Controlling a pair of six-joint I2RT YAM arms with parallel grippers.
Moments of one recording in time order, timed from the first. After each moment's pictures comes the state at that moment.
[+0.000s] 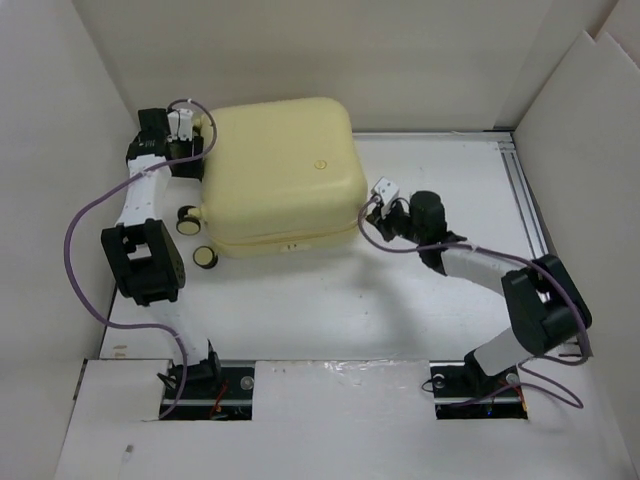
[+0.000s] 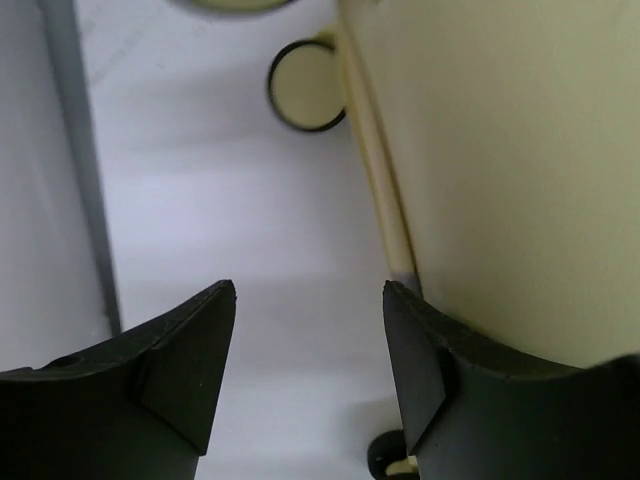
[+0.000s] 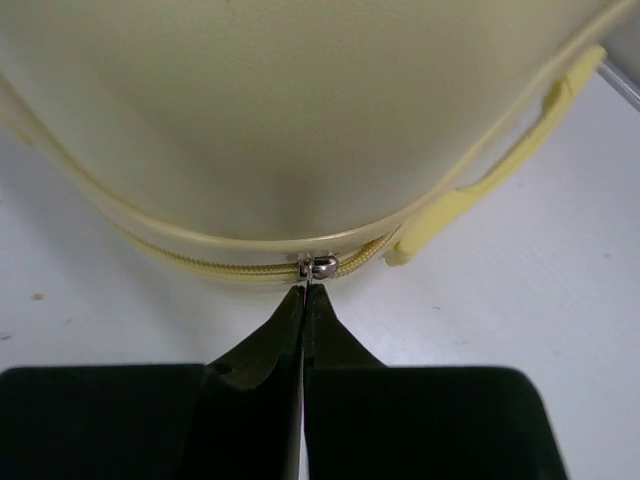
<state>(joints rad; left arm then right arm) 0.16 1.88 1.72 -0.66 0.14 0.22 0.41 1.55 0.79 0.43 -0.41 -0.30</state>
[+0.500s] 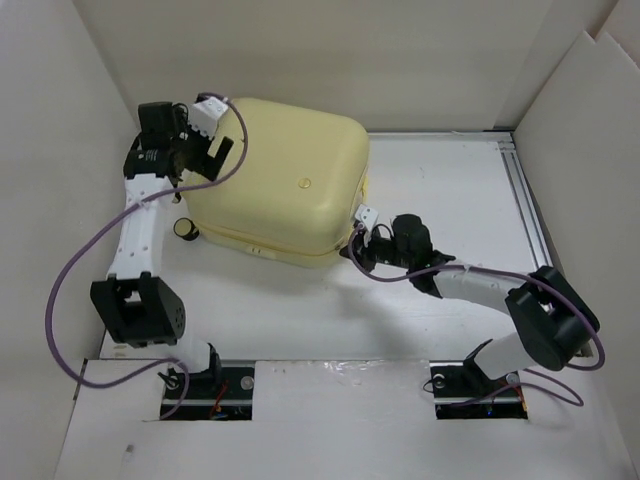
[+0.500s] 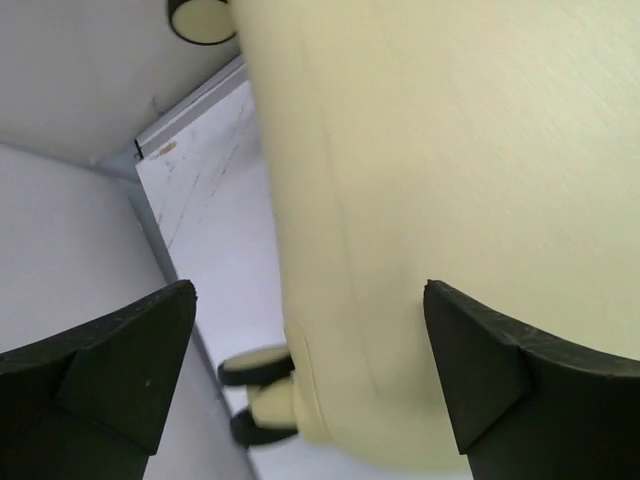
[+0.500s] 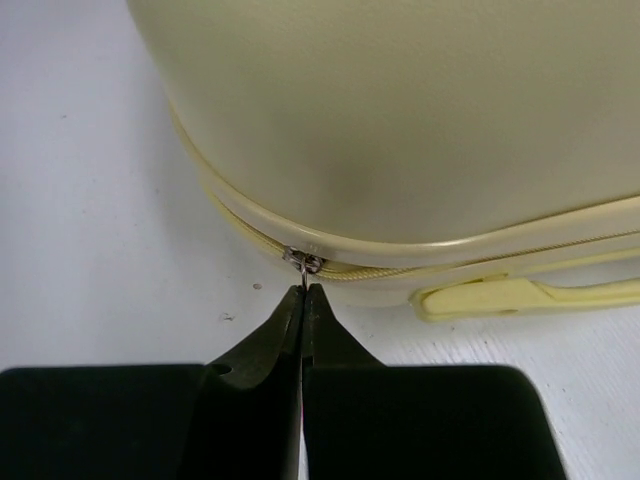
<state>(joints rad) 0.06 1.59 1.63 -0.61 0.25 0.54 0.64 1.45 0.65 0.48 -0.44 -0.14</state>
